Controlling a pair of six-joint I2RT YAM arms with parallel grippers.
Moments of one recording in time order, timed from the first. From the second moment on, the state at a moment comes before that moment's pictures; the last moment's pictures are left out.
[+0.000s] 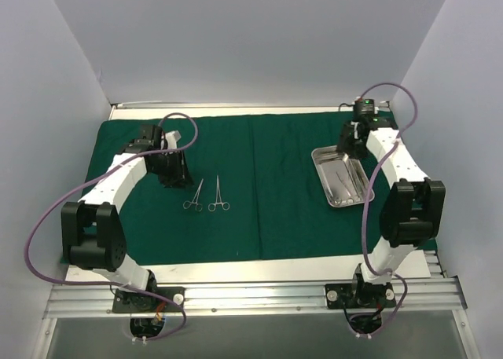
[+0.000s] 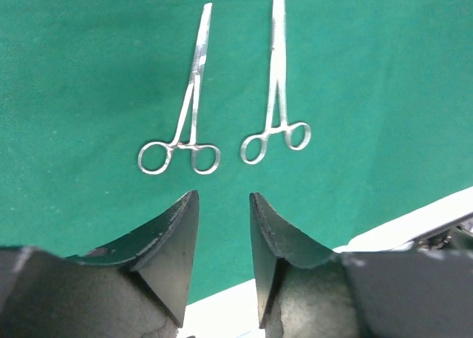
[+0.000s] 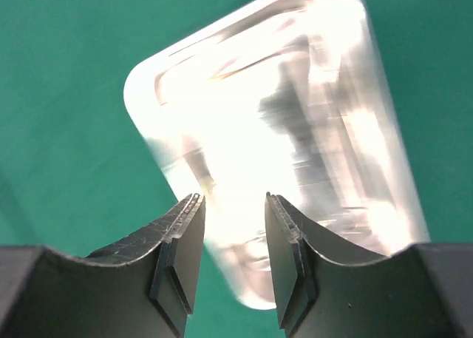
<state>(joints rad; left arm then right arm) -0.11 1.60 1.20 -0.75 0.35 -0.28 0.08 1.72 1.44 -0.74 0.05 0.30</state>
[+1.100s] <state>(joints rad) -0.16 1.68 1.24 -0.71 0.43 -0.25 0.00 1.70 1.16 -0.94 -0.07 0.45</state>
